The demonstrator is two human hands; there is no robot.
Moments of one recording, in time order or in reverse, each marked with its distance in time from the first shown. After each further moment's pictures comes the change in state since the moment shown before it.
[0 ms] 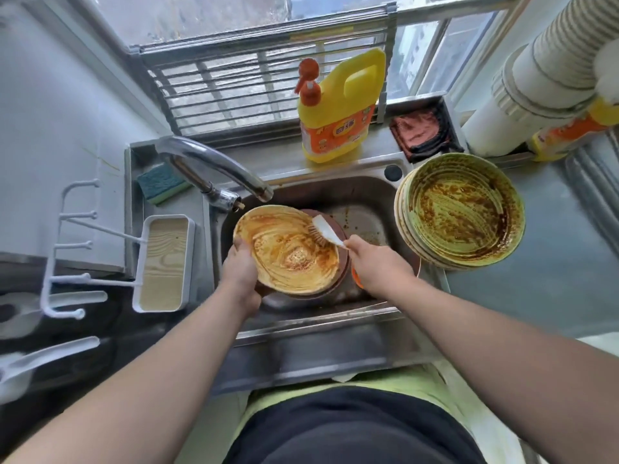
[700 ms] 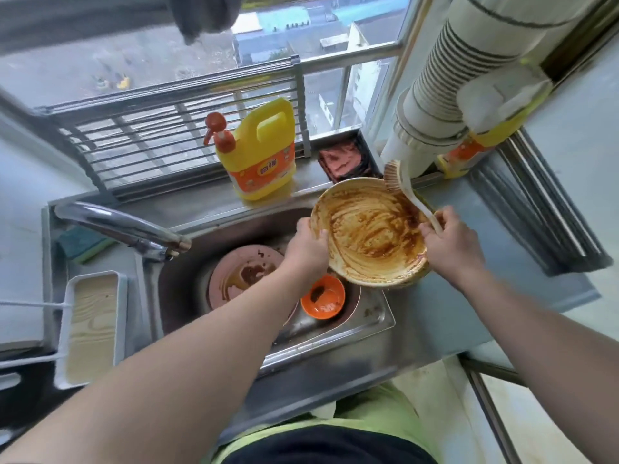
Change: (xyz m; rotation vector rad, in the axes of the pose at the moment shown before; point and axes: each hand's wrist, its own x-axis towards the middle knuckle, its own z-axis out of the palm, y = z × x) left_hand -0.052 -0.005 0.209 0.844 -0.356 0.439; right_hand -0.039 0.172 -0.120 0.384 0.602 0.293
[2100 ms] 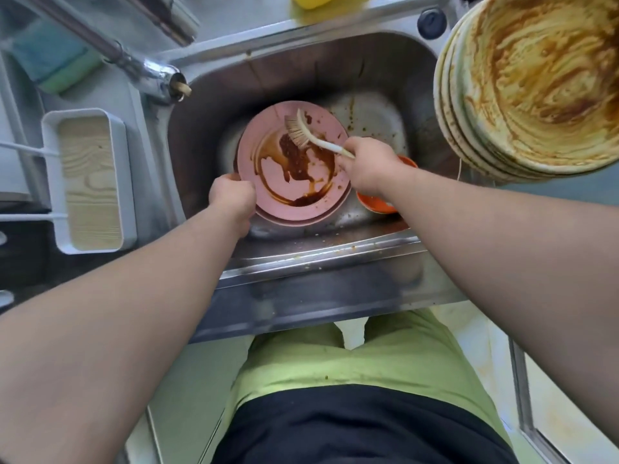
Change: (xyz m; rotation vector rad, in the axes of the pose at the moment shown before) left_hand 0.018 -0.235 -0.097 -0.258 0.402 -0.602; right_hand -0.040 -0.089 0.255 -0.127 -0.648 -0.086
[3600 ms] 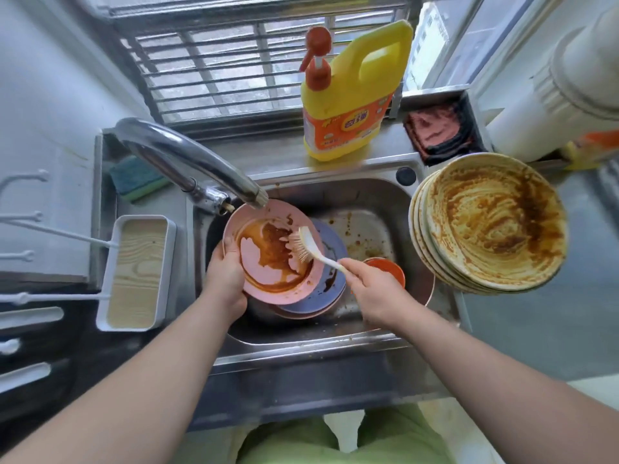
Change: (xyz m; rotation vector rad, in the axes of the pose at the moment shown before) left_hand -0.024 0.036 -0.042 -0.505 -0.132 0.159; right_hand -0.076 0.004 -0.019 0.175 -0.083 -0.085
